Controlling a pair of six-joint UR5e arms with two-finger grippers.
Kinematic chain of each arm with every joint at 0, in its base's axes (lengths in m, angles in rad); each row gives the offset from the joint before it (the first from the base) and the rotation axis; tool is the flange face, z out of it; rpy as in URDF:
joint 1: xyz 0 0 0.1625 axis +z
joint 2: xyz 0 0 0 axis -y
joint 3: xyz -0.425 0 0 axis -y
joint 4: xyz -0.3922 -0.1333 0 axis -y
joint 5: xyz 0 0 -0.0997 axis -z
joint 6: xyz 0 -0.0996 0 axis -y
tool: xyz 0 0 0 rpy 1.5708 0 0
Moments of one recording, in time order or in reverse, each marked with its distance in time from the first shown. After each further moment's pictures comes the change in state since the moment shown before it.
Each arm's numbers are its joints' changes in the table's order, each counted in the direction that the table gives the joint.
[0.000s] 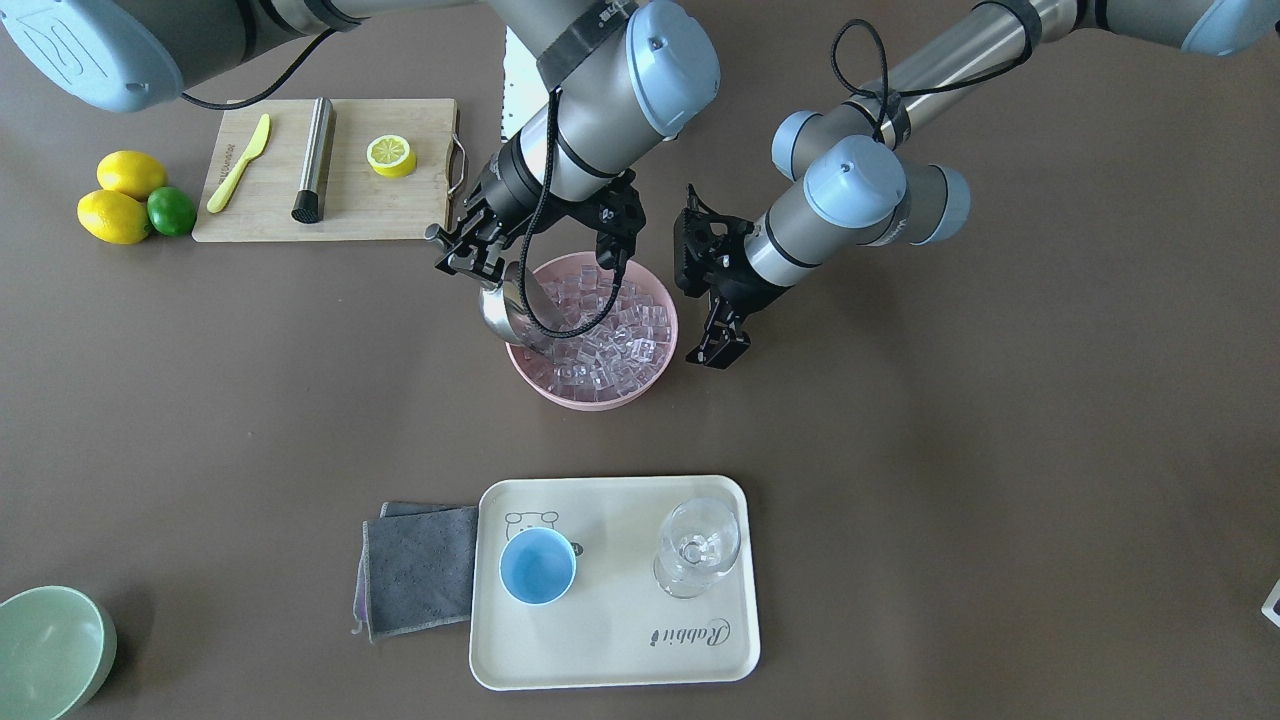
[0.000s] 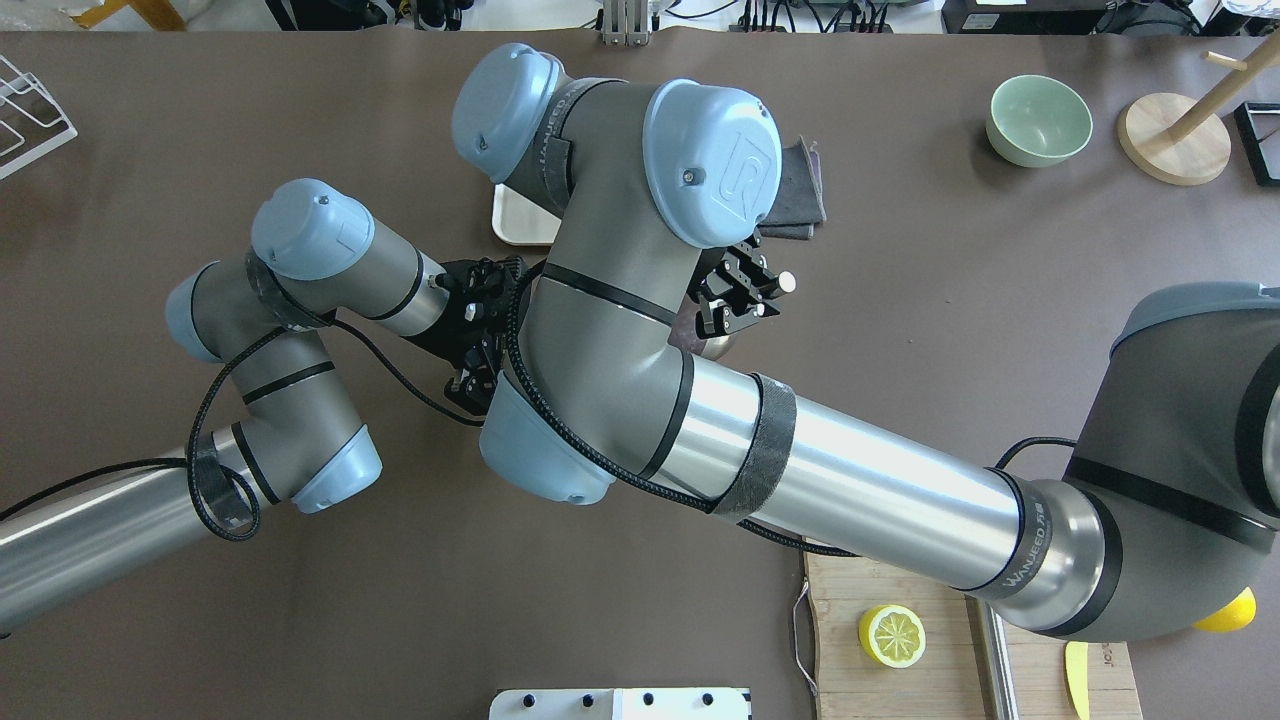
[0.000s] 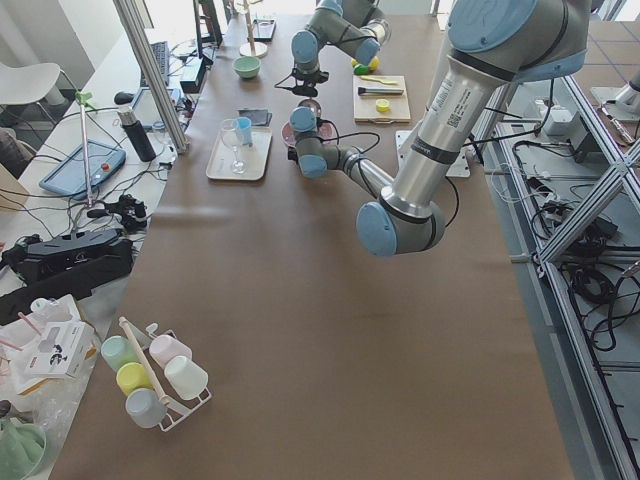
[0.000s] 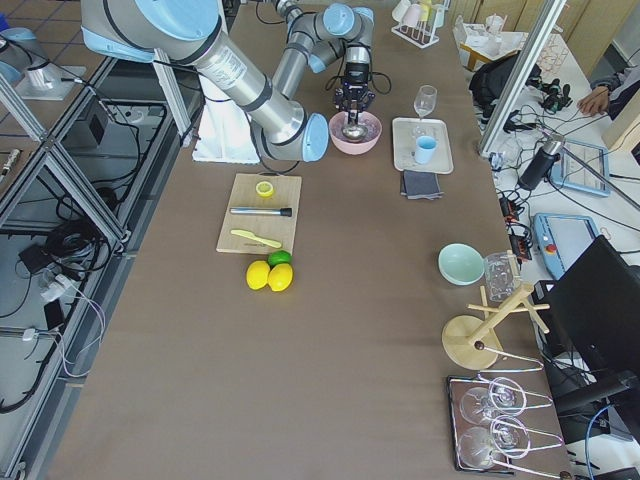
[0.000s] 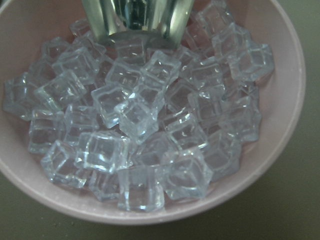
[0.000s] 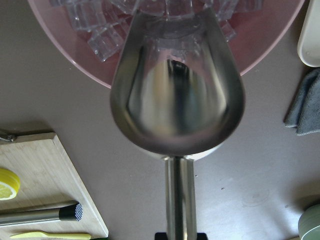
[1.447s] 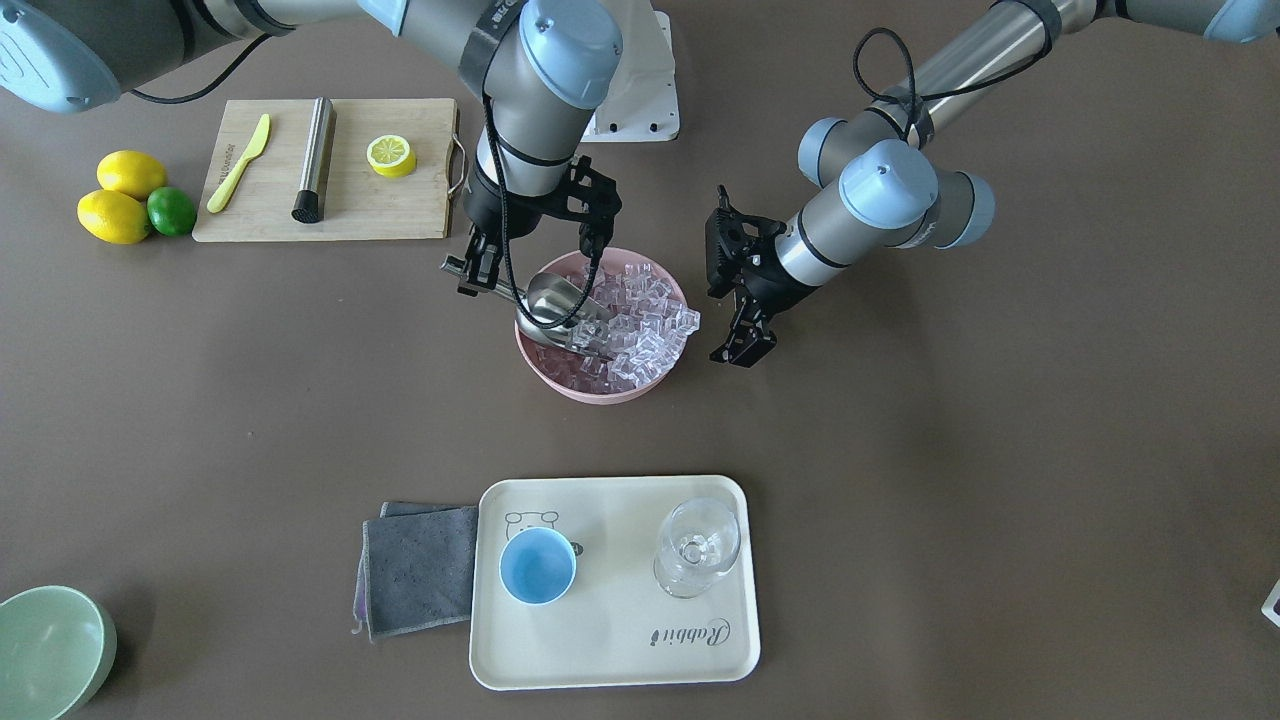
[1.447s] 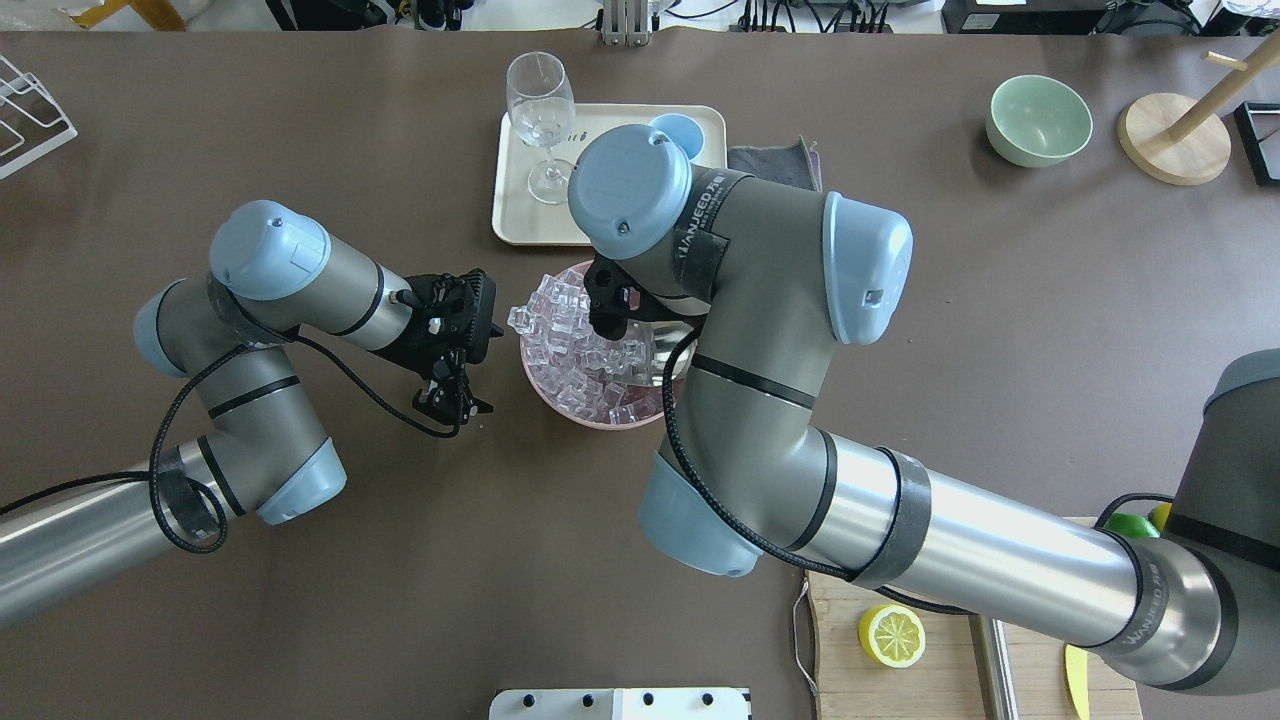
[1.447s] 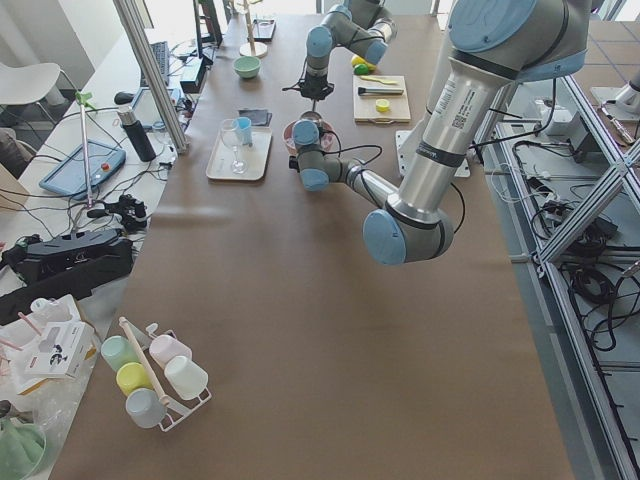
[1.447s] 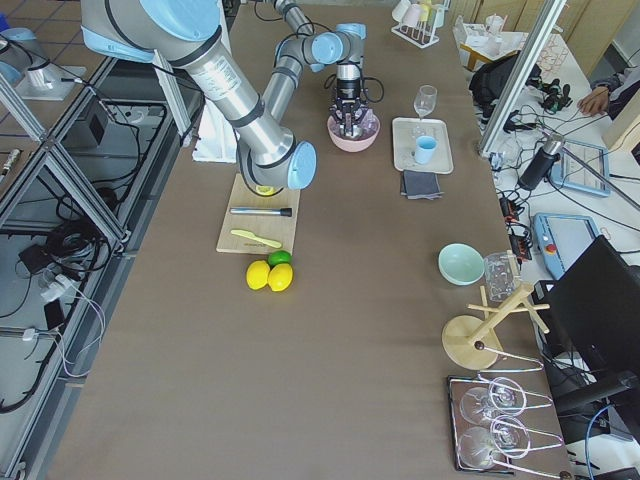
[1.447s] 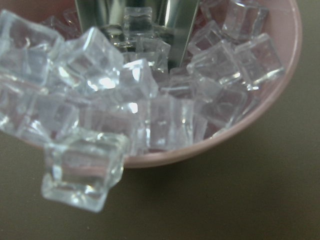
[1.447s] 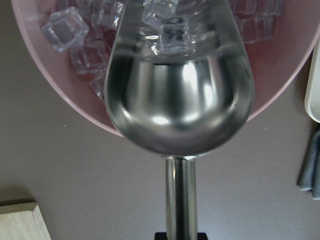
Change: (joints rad) left arm -0.003 0.069 0.000 -0.101 0.000 -0.002; right arm -0.027 -0.233 0.197 0.335 0.050 0.068
